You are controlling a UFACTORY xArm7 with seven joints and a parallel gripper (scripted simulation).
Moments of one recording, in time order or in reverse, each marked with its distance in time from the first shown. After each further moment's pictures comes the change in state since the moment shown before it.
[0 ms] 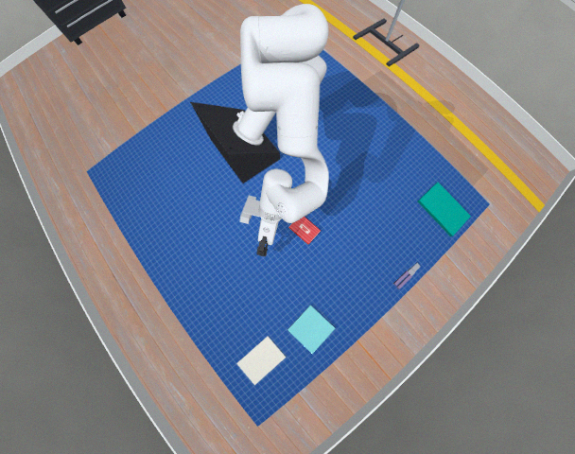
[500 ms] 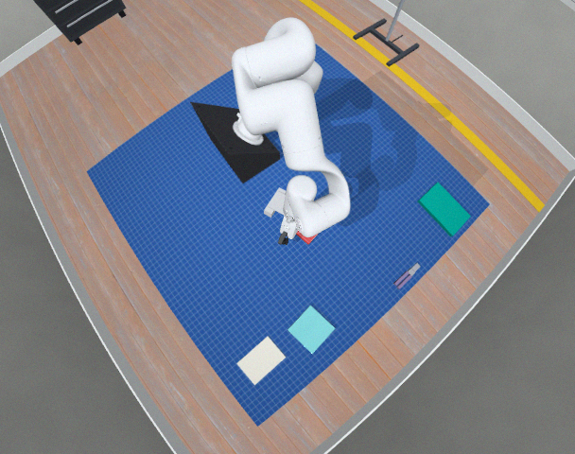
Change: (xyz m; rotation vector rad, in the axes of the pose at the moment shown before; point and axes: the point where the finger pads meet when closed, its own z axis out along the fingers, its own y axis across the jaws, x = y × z) arm -0.075 0.058 -0.024 -0.306 0.002 0.297
